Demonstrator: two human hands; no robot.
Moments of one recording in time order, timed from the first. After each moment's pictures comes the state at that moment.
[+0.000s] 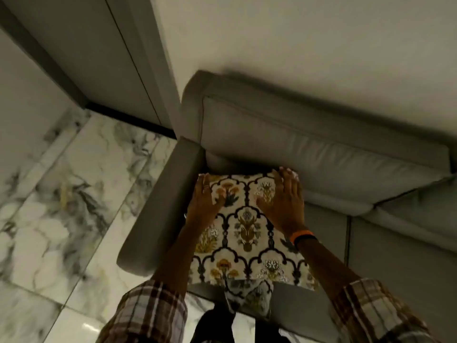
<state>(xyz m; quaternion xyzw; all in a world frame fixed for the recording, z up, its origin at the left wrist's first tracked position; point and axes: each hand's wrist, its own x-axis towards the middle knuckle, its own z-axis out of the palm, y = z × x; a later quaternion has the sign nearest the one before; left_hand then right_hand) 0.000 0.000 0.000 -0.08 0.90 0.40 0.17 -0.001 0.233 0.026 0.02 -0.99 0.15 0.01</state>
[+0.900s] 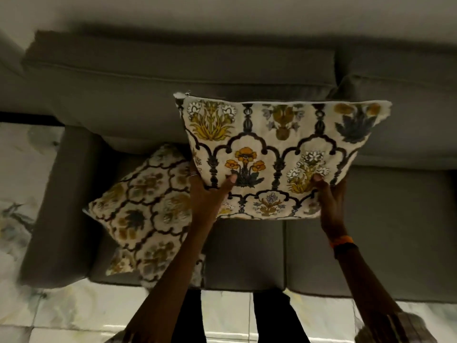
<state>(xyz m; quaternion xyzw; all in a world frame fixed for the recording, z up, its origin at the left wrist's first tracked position) 0.067 0.360 -0.009 -0.13 0.78 0.61 0.06 0.140 0.607 0.017 -0.31 -0.68 0.65 0.14</state>
